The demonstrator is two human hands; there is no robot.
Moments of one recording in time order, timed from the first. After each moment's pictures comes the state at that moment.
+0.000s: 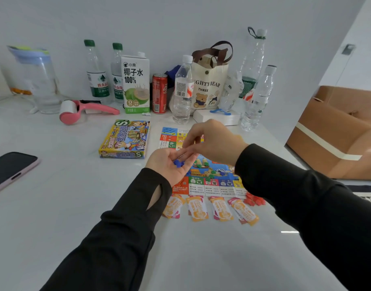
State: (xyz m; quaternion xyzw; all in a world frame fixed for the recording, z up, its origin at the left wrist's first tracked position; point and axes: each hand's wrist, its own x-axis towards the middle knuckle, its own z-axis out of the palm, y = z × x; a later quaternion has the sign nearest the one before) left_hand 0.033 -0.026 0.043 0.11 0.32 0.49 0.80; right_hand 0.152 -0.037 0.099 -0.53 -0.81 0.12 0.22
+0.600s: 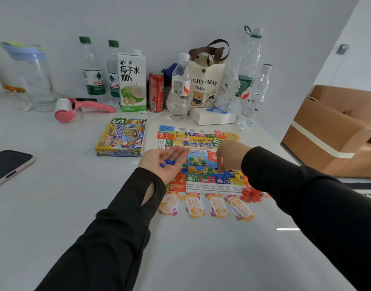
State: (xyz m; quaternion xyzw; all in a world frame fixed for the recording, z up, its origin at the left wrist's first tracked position) left_hand 0.023 -0.021 0.031 0.07 0.28 0.50 0.82; right_hand 0.205 -0.010 0.059 -0.69 -0.72 0.04 -0.12
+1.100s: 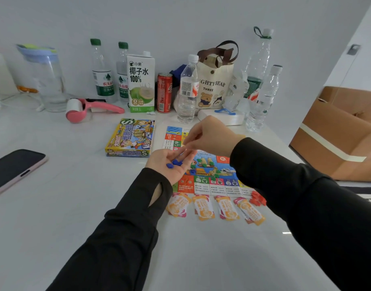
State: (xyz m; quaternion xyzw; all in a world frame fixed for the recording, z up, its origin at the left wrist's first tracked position) left_hand 0.018 -0.024 0.038 0.07 0.29 0.50 0.81; right_hand 0.138 -0.015 0.095 -0.57 -0.79 0.13 0.19
